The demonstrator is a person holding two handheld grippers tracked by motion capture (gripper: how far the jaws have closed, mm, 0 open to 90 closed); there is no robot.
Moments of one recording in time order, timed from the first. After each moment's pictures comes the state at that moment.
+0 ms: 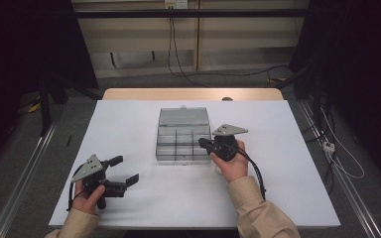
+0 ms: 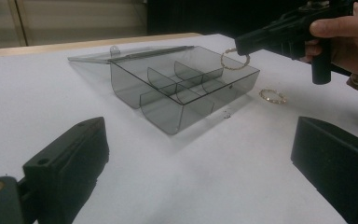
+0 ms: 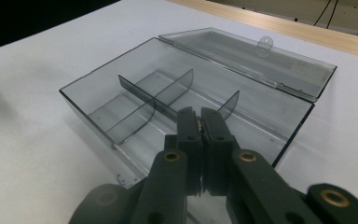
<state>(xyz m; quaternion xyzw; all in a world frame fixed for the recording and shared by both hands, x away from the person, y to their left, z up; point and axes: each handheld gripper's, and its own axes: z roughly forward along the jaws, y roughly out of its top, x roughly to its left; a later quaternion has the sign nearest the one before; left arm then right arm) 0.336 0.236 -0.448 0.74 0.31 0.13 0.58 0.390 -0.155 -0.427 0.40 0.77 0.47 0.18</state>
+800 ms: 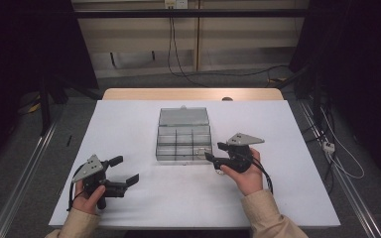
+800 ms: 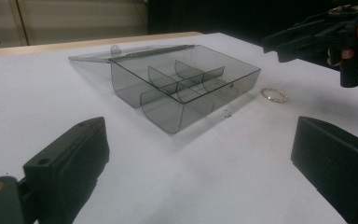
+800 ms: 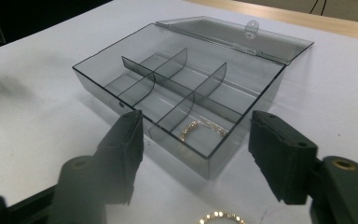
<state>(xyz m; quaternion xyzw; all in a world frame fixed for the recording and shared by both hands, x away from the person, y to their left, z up) 0.336 0.235 -0.448 0.74 0.31 0.13 0.58 0.354 -0.186 -0.427 0.42 0.76 0.47 0.17</state>
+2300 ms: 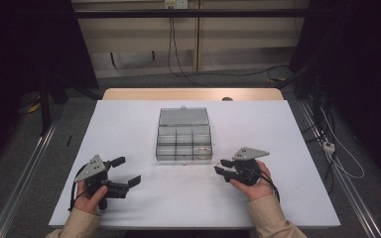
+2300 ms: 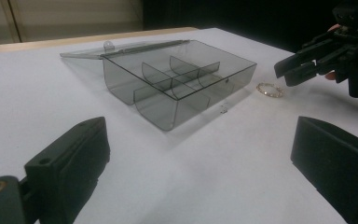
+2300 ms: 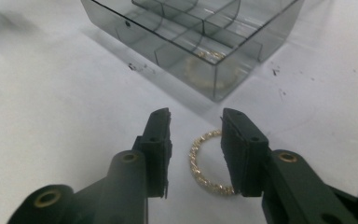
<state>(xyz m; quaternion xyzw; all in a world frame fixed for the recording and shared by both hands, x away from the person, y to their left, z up) 0.336 0.231 -0.450 0.75 0.30 0.12 0.58 0.330 -0.206 -0.452 0.40 0.80 0.43 0.14</state>
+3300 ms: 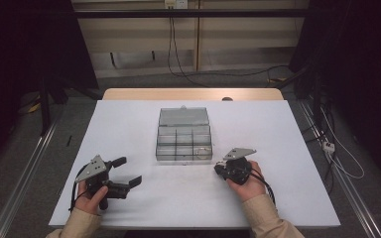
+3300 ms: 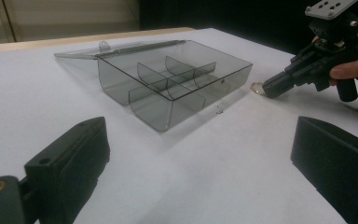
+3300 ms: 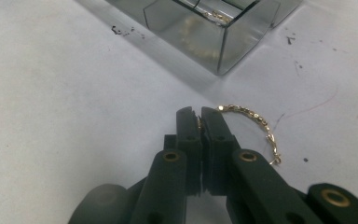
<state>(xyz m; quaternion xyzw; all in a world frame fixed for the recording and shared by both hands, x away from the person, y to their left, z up) 0.336 0.229 -0.450 0.75 0.30 0.12 0.58 0.340 -0.190 -0.464 0.41 0.83 0.36 0.14</state>
